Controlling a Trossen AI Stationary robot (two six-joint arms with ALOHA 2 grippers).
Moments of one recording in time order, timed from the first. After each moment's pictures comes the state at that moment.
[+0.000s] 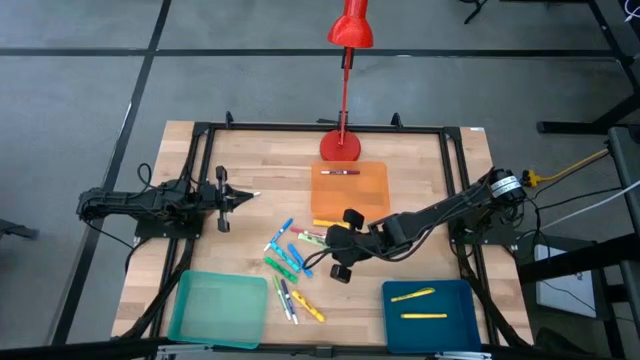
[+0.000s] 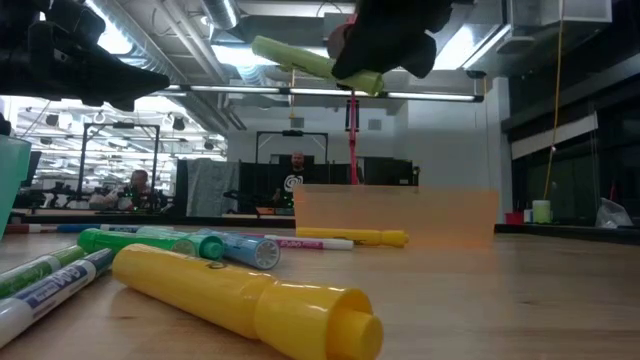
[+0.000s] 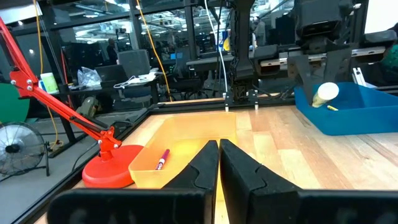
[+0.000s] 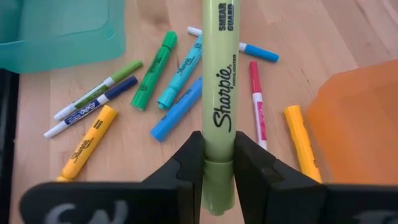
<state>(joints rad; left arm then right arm) -0.01 0.00 0.01 0.04 -0.18 0.12 0.36 1.71 1.35 -0.49 0.36 0.49</state>
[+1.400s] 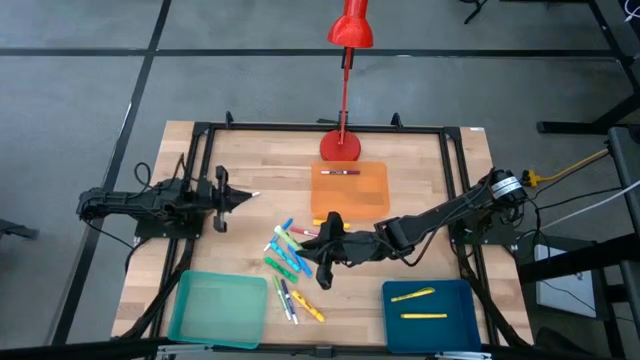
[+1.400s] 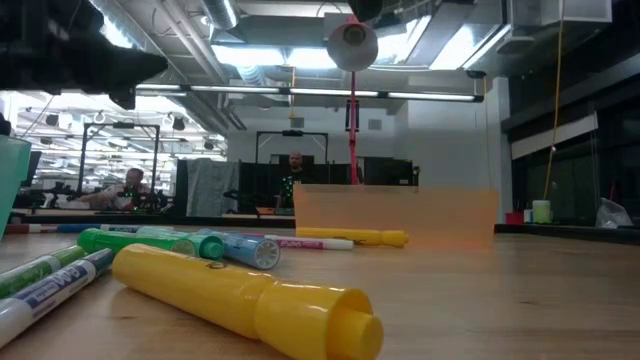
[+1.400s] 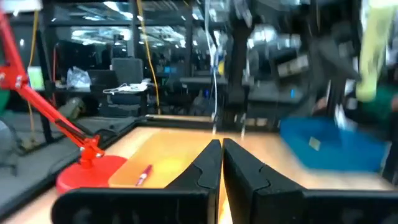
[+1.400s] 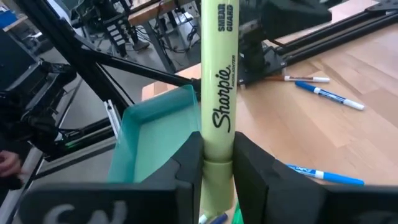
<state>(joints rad) -0.01 0.00 0.01 0.13 -0.15 -0.04 0.38 1.71 1.35 0.06 0.42 0.52</state>
